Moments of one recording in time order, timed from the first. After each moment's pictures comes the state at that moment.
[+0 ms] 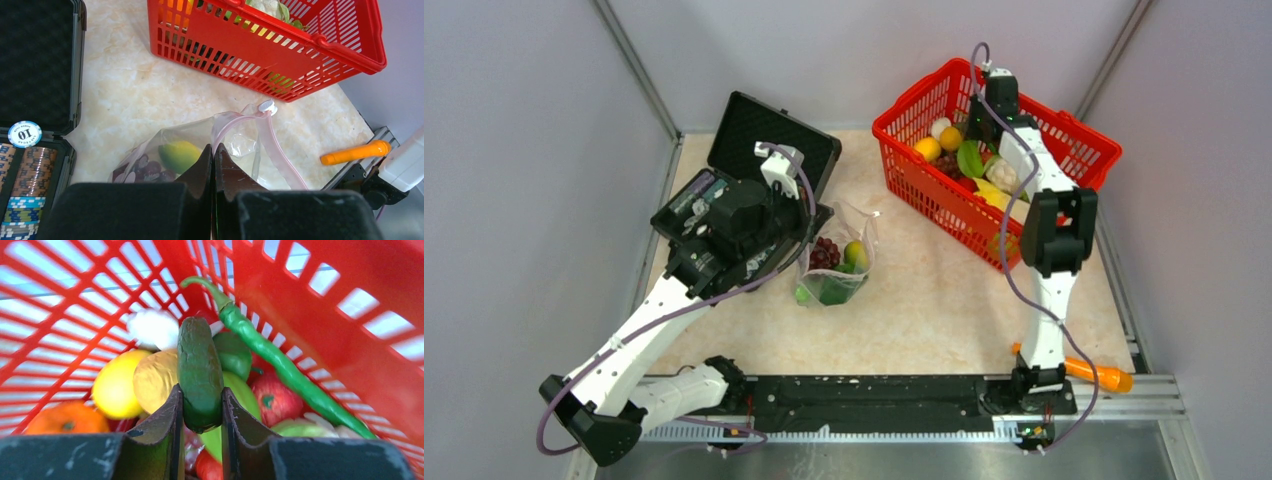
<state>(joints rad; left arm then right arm) -0.64 1.01 1.12 -0.38 0.07 -0.36 0.12 2.11 1.91 -0.37 0.03 0.18</state>
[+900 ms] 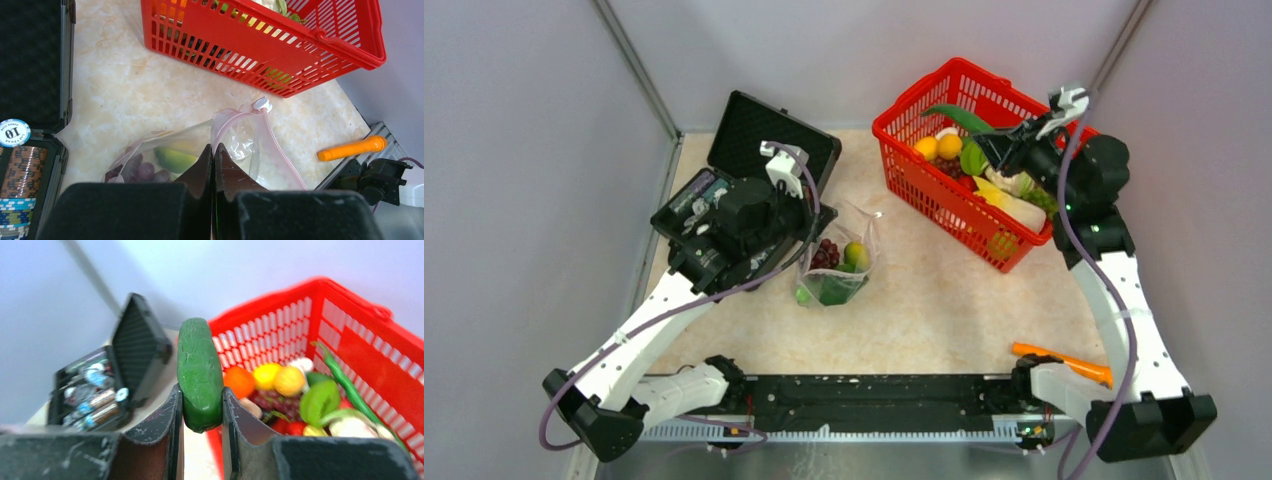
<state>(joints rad) -0.64 1.03 1.12 -0.37 0.09 -0.37 0.11 1.09 1.16 -0.03 -0.39 0.23</state>
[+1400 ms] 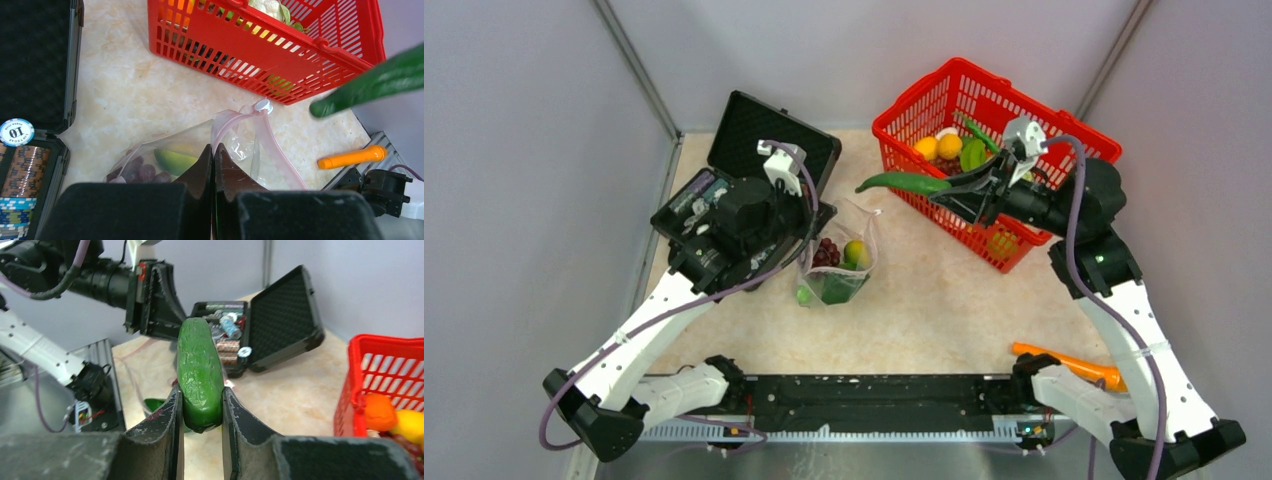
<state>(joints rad) -0.64 1.03 1.12 -0.36 0.07 -0.39 0.34 0.92 1.16 -0.17 -0.78 0.14</state>
